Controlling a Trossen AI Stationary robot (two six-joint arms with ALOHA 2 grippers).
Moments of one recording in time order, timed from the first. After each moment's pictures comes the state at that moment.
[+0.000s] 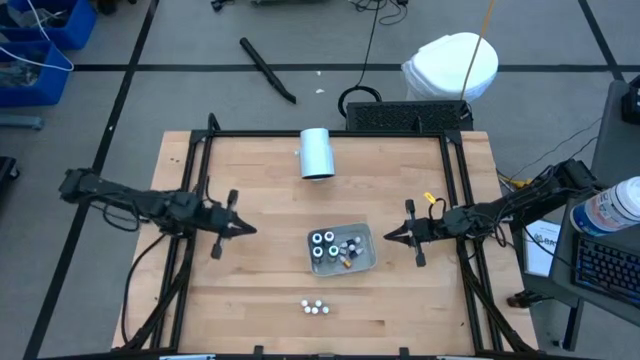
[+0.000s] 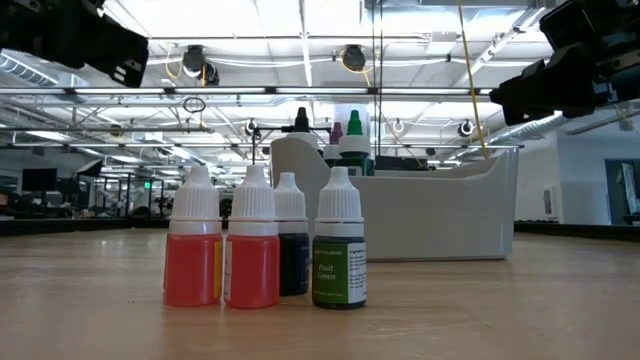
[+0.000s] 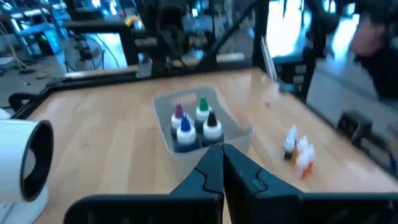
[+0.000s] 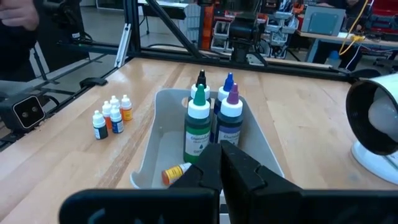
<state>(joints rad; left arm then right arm) -0.25 0.51 0.28 0.03 -0.05 0.03 0.33 0.78 0.10 0.51 0.21 -0.02</state>
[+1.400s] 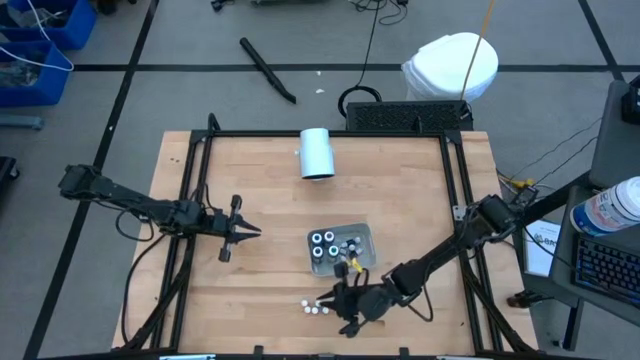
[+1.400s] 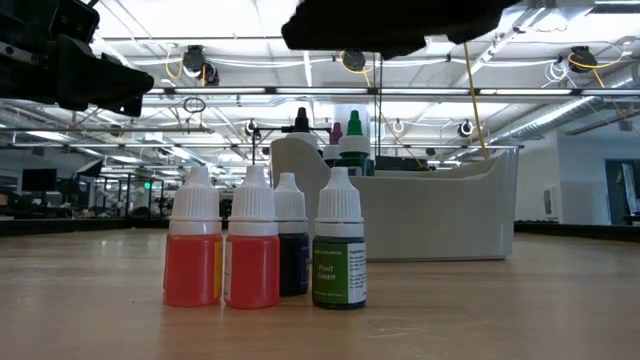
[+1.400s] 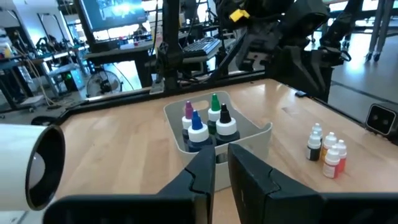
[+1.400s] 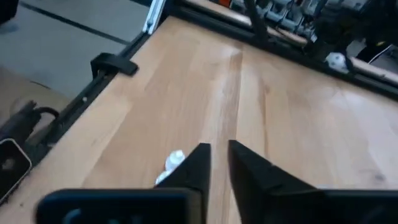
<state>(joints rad) -0.27 0.59 0.03 0.52 -0.11 0.13 0.60 1.92 1.10 0.35 0.46 -0.04</state>
